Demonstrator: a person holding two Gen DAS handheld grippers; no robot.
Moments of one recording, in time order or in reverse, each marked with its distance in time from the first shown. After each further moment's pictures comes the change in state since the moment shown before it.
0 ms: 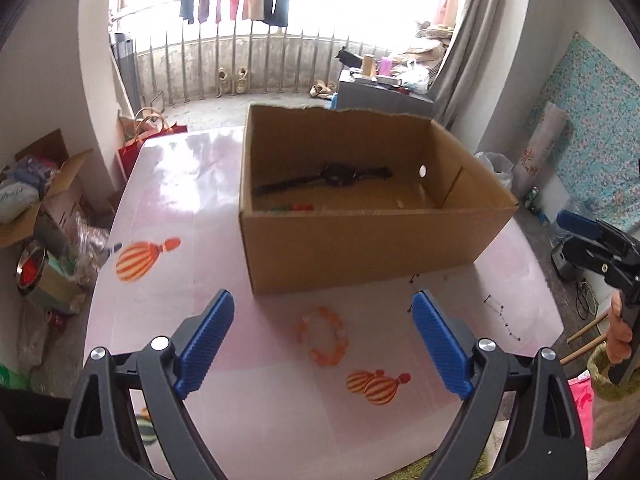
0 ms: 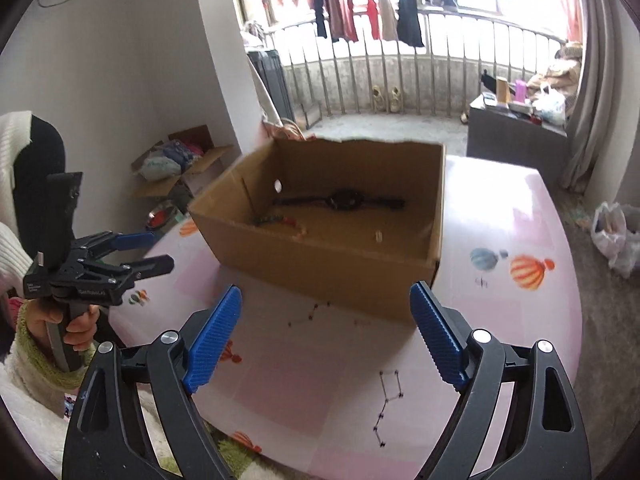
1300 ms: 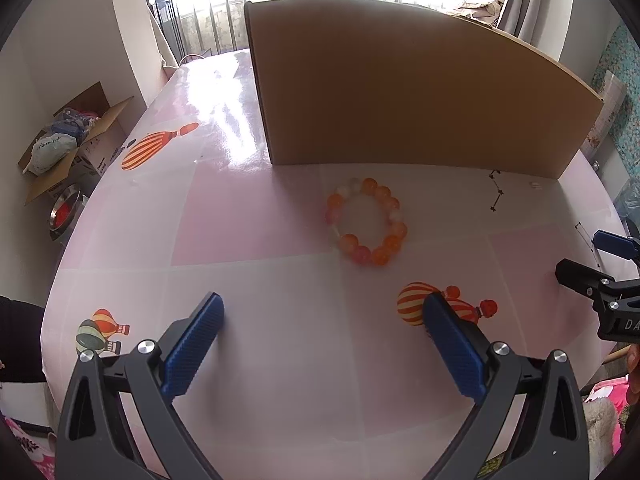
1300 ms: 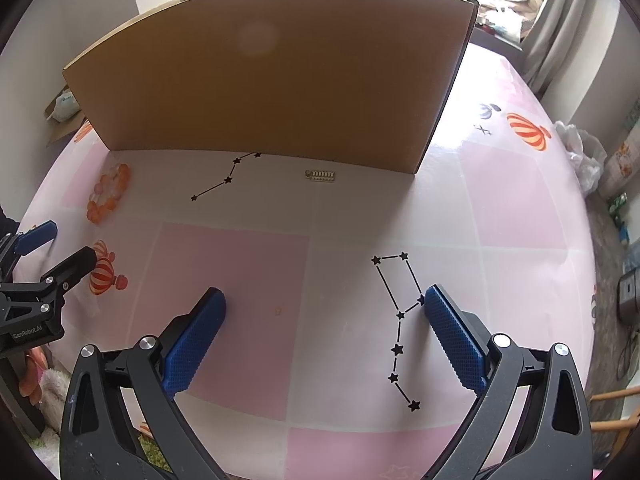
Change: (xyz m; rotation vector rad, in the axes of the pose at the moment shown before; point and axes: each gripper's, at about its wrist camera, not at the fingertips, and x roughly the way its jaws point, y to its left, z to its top) left arm 0.072 -0.010 -0.067 -0.037 0.130 0.211; right arm 0.091 -0.008 -0.078 0.084 0.286 -0.252
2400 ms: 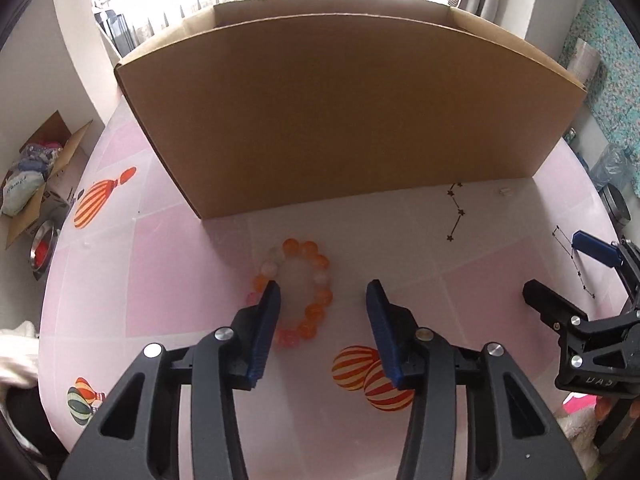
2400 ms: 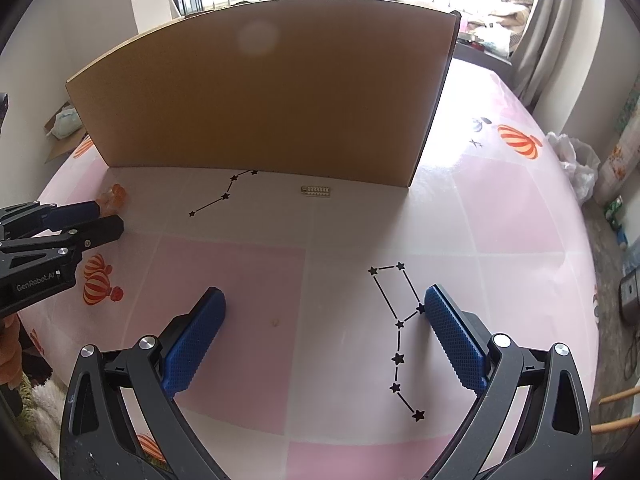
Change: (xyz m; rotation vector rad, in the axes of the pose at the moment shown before) left arm 0.010 -0.038 0.040 0.110 0.063 -0.077; right arm -0.004 -0.001 -0.013 0.018 -0.093 -0.010
